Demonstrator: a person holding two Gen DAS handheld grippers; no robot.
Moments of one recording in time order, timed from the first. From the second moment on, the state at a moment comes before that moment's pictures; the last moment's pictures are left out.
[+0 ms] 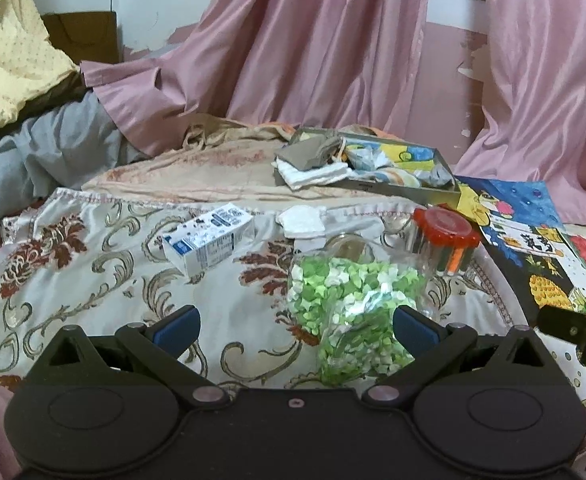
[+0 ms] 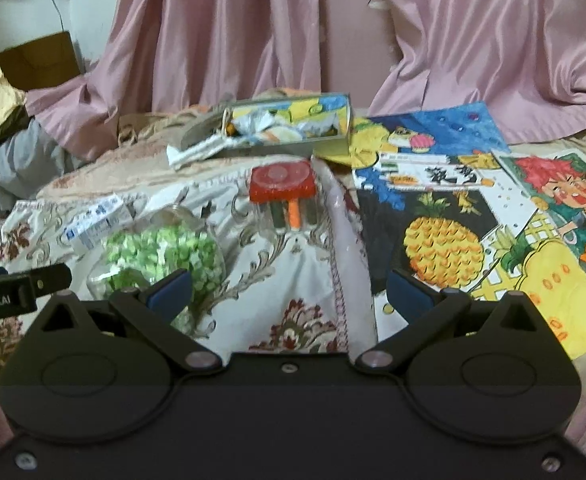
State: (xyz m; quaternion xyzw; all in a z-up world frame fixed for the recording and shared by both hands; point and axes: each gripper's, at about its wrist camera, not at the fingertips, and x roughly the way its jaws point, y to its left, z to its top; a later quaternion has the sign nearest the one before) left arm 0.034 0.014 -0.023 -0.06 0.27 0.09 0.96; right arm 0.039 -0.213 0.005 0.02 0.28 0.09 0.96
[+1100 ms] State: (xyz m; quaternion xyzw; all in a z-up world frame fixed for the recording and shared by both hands) left arm 0.051 0.046 -0.026 -0.16 0.30 0.14 0.93; right arm 0.082 -0.196 -0.011 0.04 0.29 0.18 0.94
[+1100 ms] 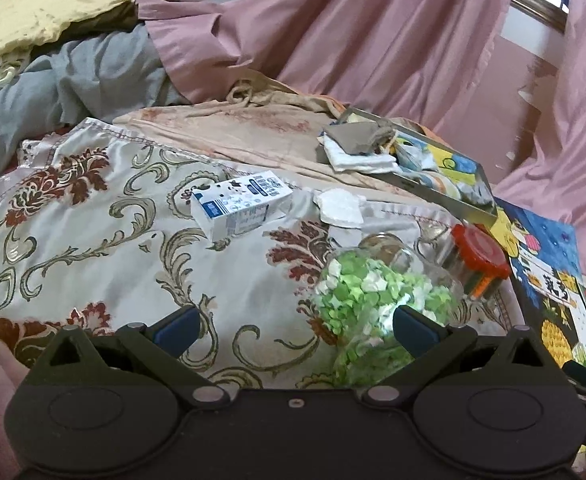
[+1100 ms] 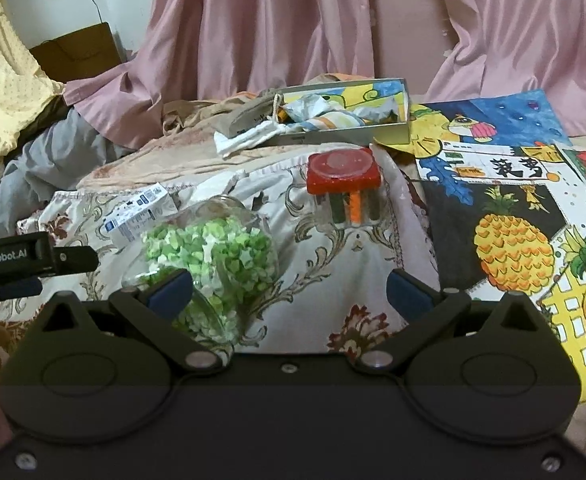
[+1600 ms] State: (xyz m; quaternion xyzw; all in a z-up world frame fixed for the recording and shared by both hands) left arm 0.109 0.059 -0.016 -0.15 0.30 0.11 0.93; right arm 0.120 -0.198 -0.007 0.05 0.24 0.17 0.95
